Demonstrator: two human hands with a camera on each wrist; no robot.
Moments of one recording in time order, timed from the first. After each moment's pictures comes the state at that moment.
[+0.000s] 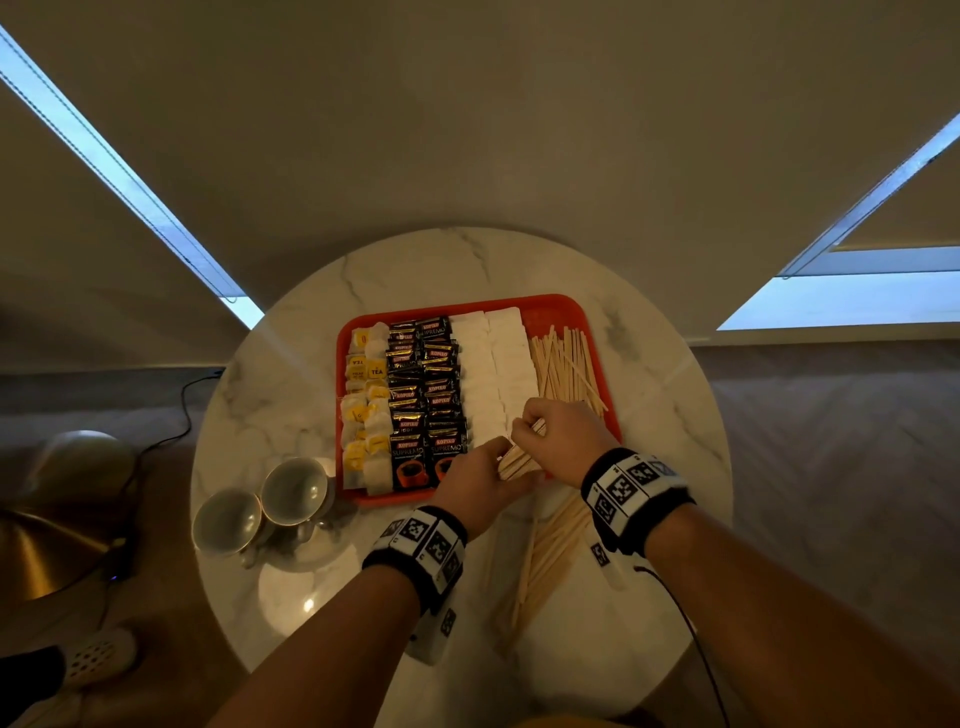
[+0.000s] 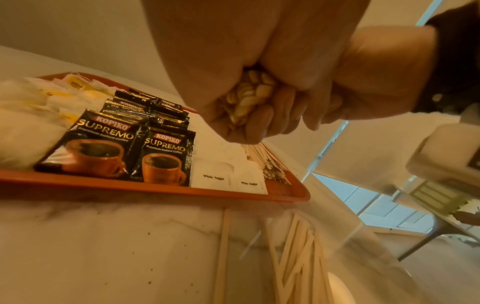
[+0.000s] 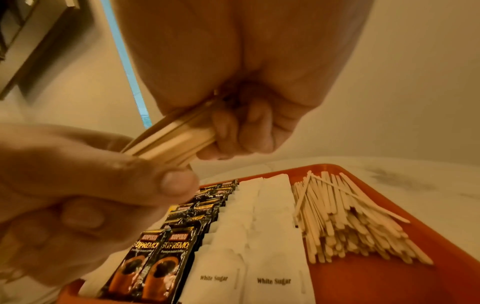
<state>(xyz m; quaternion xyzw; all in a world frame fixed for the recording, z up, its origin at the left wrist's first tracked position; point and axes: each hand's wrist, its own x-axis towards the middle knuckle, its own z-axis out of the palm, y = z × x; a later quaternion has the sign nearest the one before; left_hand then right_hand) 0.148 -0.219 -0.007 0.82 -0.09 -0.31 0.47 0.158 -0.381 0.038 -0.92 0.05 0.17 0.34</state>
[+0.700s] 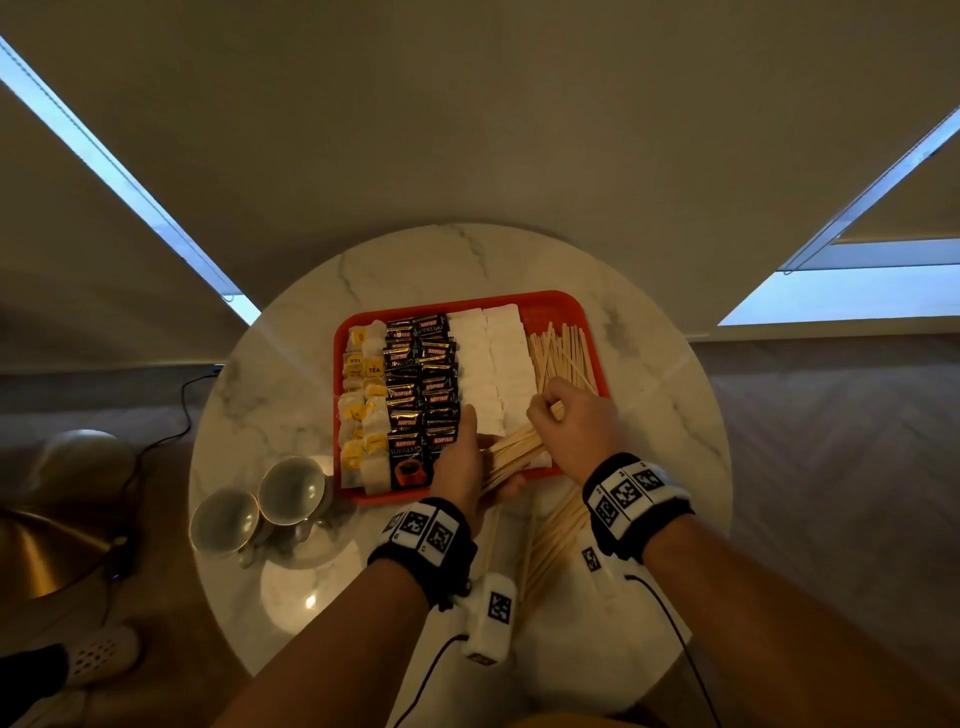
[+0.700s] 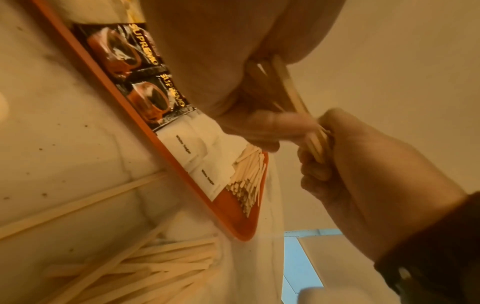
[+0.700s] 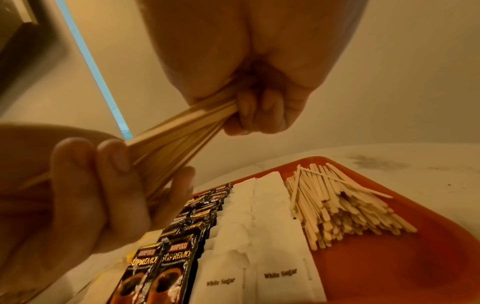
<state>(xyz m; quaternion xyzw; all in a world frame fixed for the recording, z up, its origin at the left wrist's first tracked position) 0.155 -0.235 0.011 0.55 0.31 -0.34 0.70 0.152 -0.385 0.038 -0.91 0.14 0.03 0.38</state>
